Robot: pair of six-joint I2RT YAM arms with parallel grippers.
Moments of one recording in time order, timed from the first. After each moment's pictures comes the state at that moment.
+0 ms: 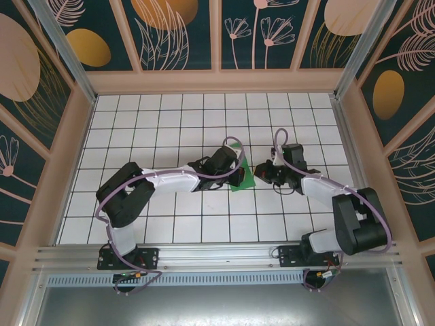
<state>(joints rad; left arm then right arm) -0.90 1.85 1.08 0.02 0.12 -0.61 0.29 1.40 0.55 0.01 -0.57 0.70</state>
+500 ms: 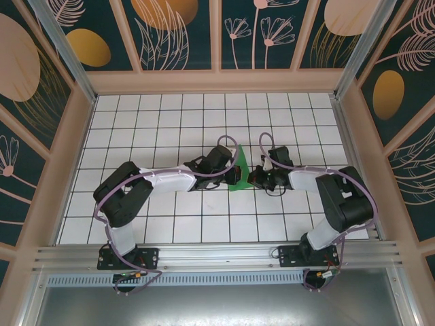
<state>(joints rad) -0.87 1.84 1.05 0.05 0.15 -0.65 0.37 1.60 0.61 -0.03 -0.51 0.70</state>
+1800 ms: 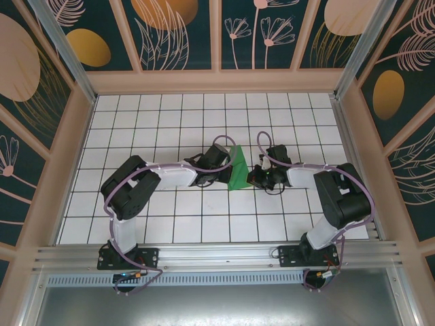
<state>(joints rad) -0.81 1.93 1.08 -0.04 0.06 -0.54 0.37 1.62 0.65 -0.07 -0.51 0.67</state>
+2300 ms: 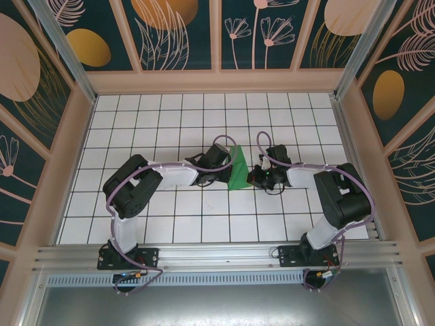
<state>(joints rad) -0.80 1.95 1.09 -0.04 0.03 -0.53 0.38 1.62 0.65 -0.08 -0.51 0.66</state>
